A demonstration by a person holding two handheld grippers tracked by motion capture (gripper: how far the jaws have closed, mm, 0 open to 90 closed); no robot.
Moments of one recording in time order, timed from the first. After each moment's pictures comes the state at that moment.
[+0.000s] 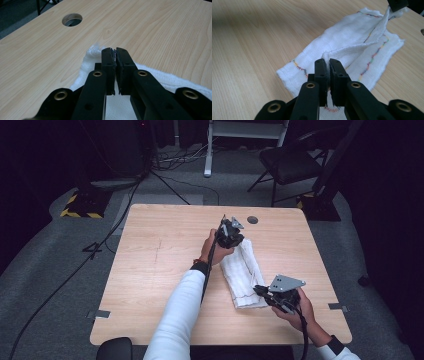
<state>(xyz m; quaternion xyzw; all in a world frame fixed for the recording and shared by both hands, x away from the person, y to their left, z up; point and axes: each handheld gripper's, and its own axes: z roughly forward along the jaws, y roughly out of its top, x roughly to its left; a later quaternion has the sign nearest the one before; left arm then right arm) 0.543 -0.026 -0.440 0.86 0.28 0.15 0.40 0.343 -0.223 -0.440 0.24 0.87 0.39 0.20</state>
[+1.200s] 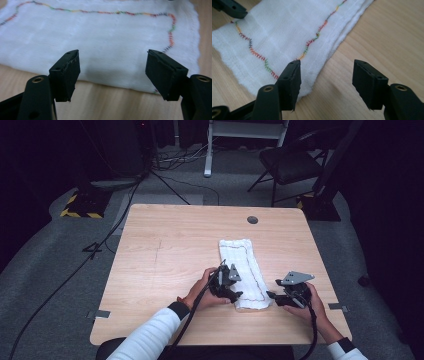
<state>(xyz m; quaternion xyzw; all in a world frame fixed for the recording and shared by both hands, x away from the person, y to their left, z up) 0.398 -0.006 -0.477 0.92 0.18 0.11 0.33 0.375 -0.275 -0.477 0.31 0.87 0.33 0.18</state>
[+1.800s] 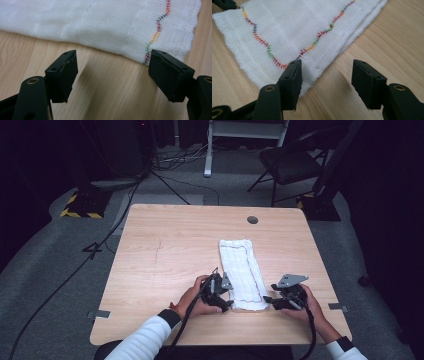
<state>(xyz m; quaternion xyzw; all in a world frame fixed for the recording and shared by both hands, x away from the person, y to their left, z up) 0.379 0.020 -0.488 0.93 0.19 0.10 0.30 0.374 -0.266 -0.486 0.29 0.89 0.32 0.15</state>
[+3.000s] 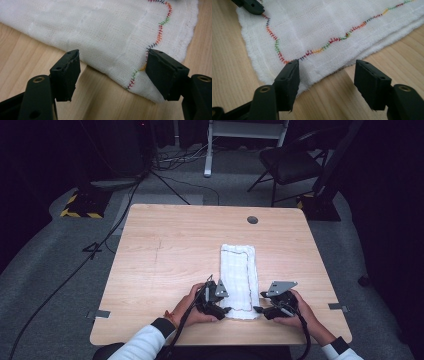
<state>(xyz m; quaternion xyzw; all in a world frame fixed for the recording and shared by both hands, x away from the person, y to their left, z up) 0.353 0.034 -0.490 0.92 0.21 0.09 0.32 0.355 -0.236 -0.486 0.24 0.91 0.32 0.11</state>
